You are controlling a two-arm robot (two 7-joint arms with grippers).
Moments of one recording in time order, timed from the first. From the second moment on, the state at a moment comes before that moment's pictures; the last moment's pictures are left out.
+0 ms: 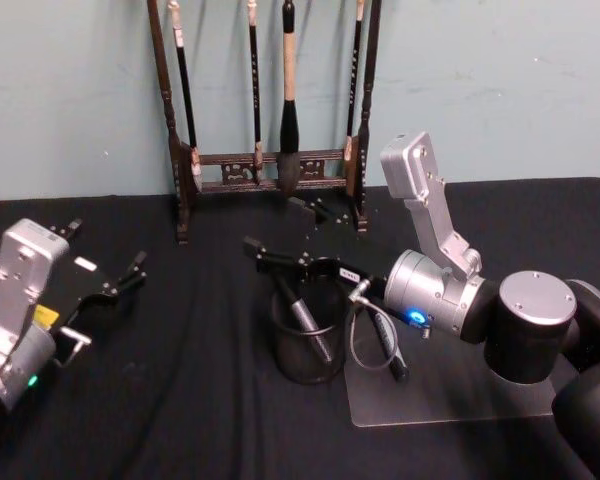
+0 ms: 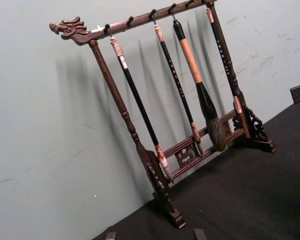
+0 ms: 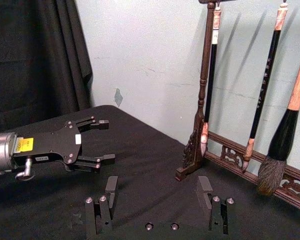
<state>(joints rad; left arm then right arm) -0.20 0.60 0.45 -1.41 -0.25 -0.12 0.03 0.43 0.28 -0.52 -1.33 0.41 0.08 0.51</state>
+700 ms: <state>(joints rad) -0.20 0.60 0.45 -1.41 -0.25 -0.12 0.03 0.40 0.28 -0.47 -1.41 0.32 0.20 0.29</state>
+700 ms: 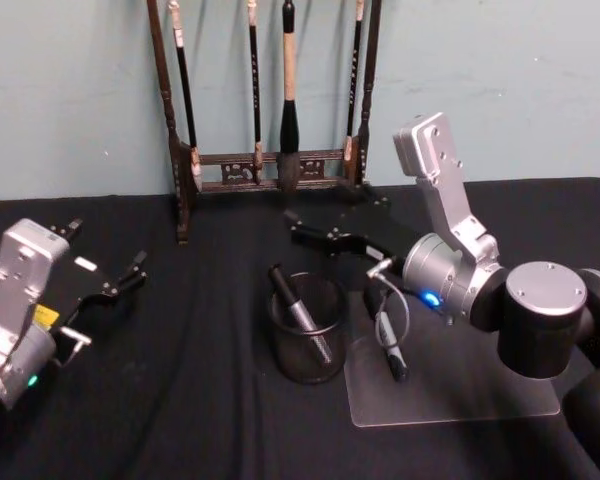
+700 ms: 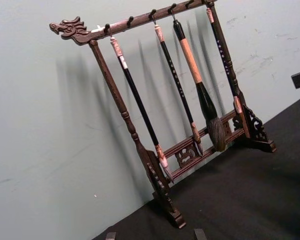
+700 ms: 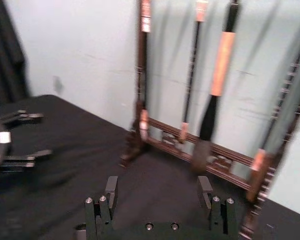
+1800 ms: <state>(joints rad) -0.20 0.60 0.45 -1.41 -0.25 -0.12 0.03 0.35 0.24 -0.38 -1.47 0.21 0.66 0.10</state>
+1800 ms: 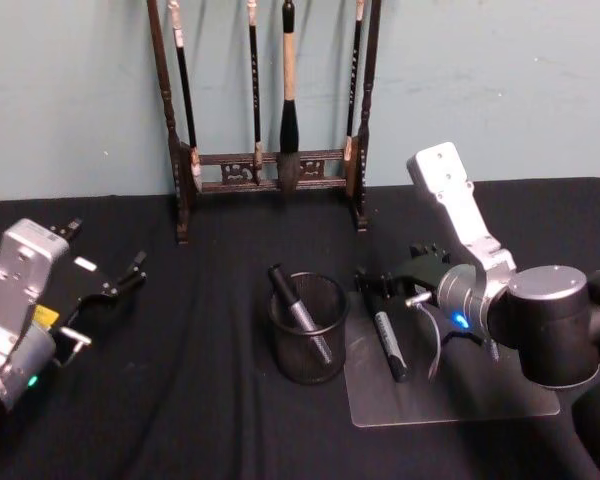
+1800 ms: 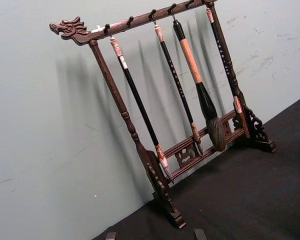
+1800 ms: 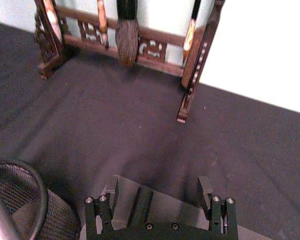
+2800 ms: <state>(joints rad) -0.20 0.60 0.45 -1.41 -0.25 -0.12 0.03 0.36 0.20 -0.37 -1.39 0.14 0.77 0.16</state>
